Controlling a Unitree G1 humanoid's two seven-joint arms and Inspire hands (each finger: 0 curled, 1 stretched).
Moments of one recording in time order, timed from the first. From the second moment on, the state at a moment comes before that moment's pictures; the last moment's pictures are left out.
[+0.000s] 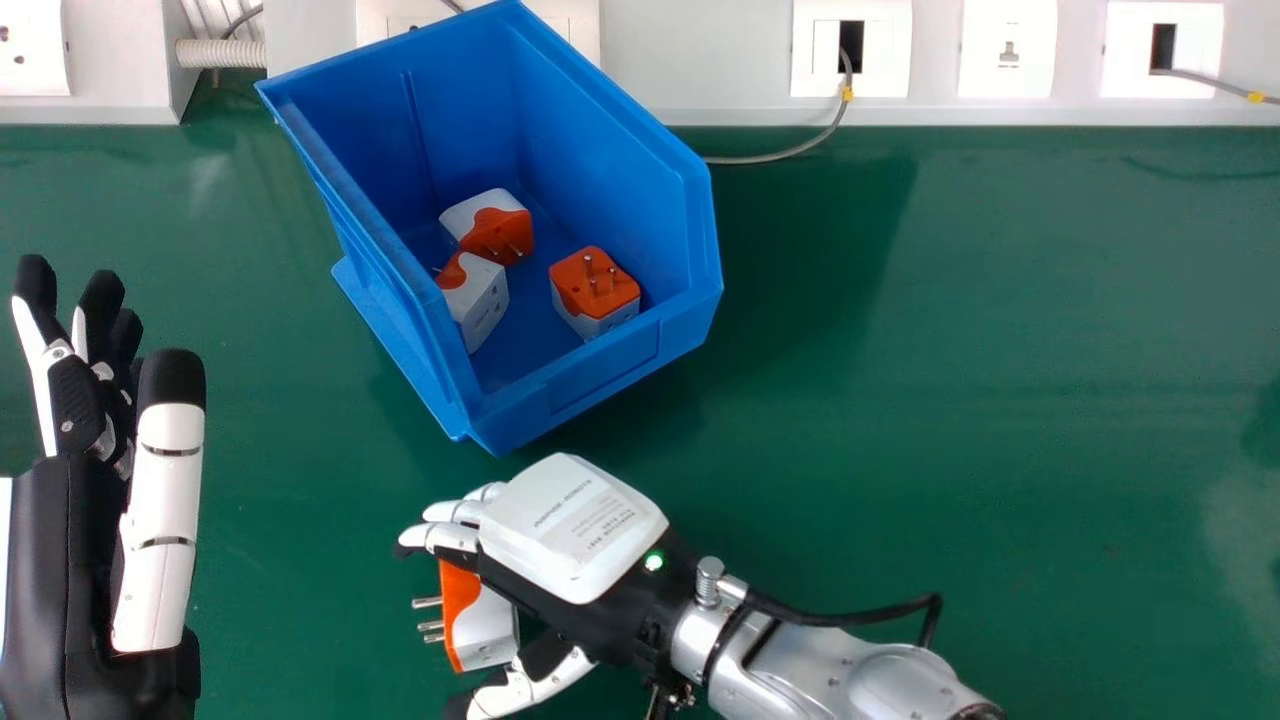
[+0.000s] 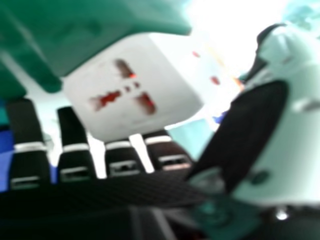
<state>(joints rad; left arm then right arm) 0.51 -0.02 0.21 -0.51 -0.06 -0.28 -0.02 -0.59 -0.06 0.82 0.87 -1.02 -0.34 -0.37</state>
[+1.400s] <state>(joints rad) 0.53 -0.02 0.24 -0.57 -0.06 -0.26 -0.02 -0.67 0.01 0.87 1.07 -0.98 -0.38 -0.54</state>
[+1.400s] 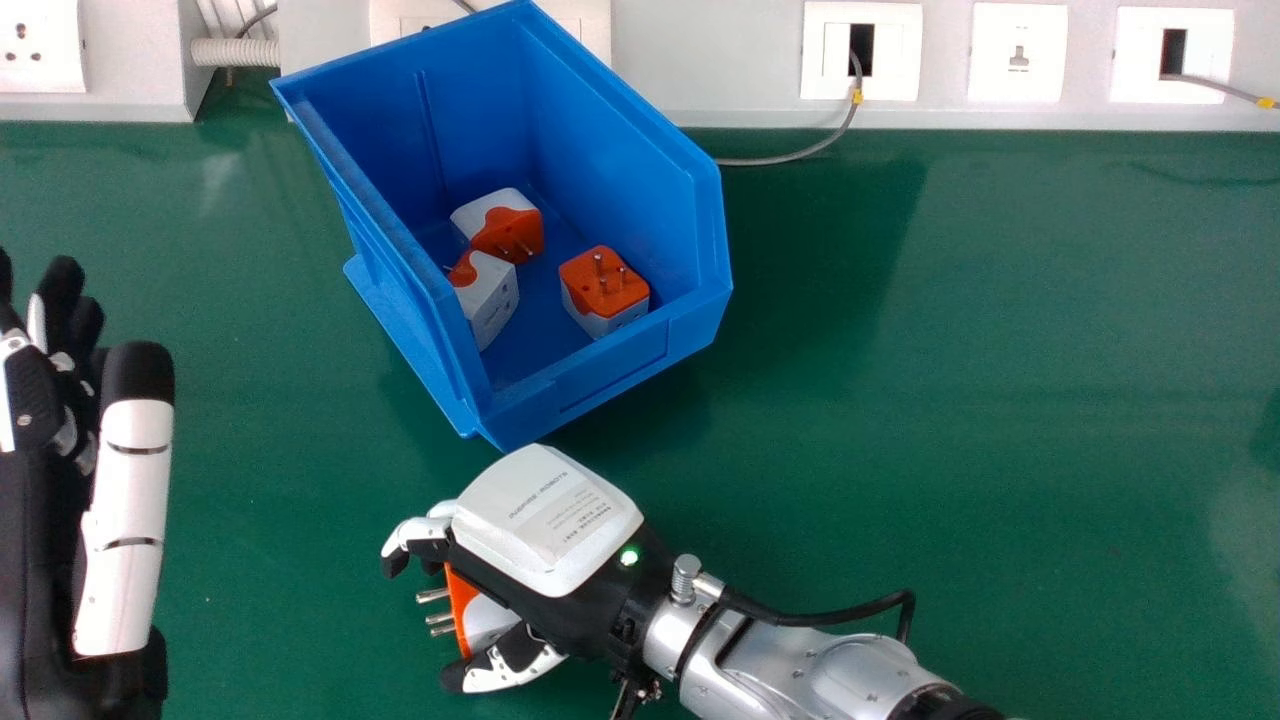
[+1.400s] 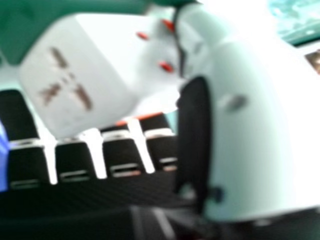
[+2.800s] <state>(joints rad) 0.50 -0.02 0.25 -0.59 -0.05 -0.23 -0.02 -0.37 -0.19 0.65 0.49 -0.76 -0.49 -0.27</state>
